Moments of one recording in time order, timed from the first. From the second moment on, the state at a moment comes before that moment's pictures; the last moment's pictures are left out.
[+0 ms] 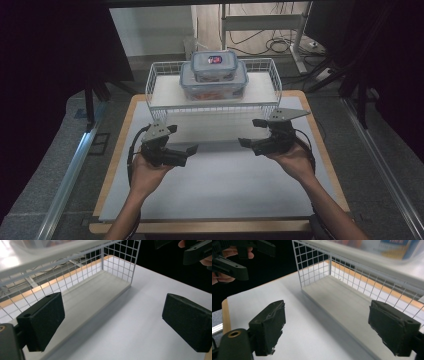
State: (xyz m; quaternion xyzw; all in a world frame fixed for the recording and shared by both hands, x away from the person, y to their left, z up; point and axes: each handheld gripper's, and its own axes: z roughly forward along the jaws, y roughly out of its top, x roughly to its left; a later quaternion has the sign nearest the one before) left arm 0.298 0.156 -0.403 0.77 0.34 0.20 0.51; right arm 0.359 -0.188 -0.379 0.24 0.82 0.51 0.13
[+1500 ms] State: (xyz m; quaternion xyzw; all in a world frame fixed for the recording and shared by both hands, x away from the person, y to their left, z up) left arm 0.221 0.183 -0.499 0.79 0.39 0.22 0.43; right arm 0.295 -0.258 -0.472 0.29 0.84 0.43 0.17
